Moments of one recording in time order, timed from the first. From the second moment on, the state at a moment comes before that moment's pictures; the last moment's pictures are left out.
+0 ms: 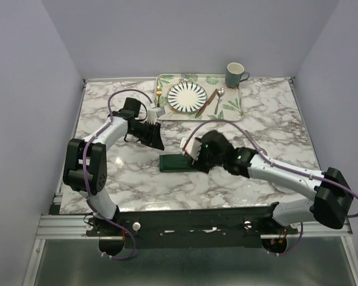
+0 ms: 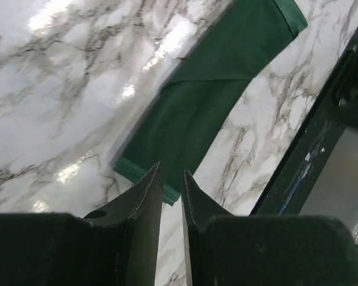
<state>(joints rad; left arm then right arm) -0.18 1.71 1.18 -0.64 0.81 0.19 1.01 1.33 0.86 -0.25 0.06 -0.51</state>
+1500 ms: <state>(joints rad) -0.40 1.94 1.26 -0.85 0.60 0.31 0.57 1.76 1.10 -0.66 -0.37 -0.55</state>
